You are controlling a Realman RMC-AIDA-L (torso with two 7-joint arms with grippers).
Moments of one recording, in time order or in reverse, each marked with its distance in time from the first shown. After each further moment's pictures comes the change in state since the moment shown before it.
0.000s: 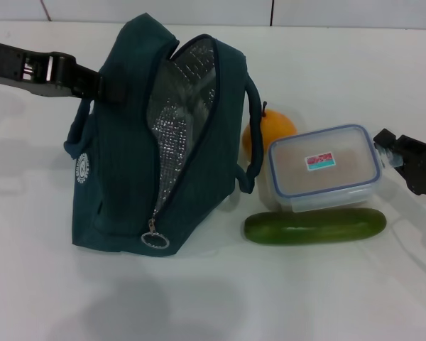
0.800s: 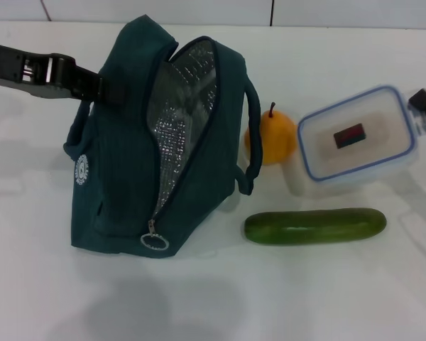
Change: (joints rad) left arm 0.002 0.000 0.000 -0.005 -0.001 0.000 0.001; right arm -0.032 -0.005 0.024 -0.045 0.083 -0.161 -0.051
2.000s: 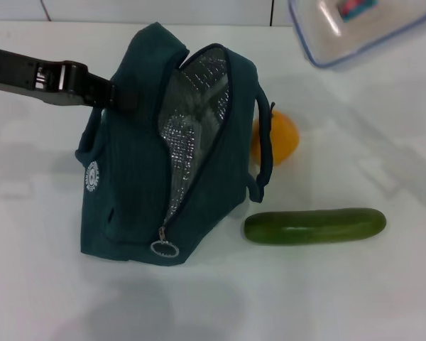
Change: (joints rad) left arm 0.001 -0.027 0.001 -0.004 0.003 0.000 0.002; right arm 0.203 0.005 -0.002 -0.077 0.198 -0.149 0.119
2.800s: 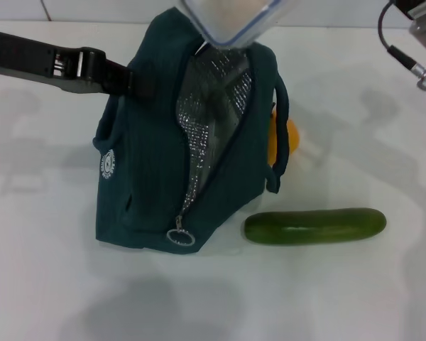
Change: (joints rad) left arm -0.028 -0.019 0.002 -0.004 -0.018 -0.019 0.004; right arm 0.289 0.000 -0.093 0.089 -0.014 0.051 0.016
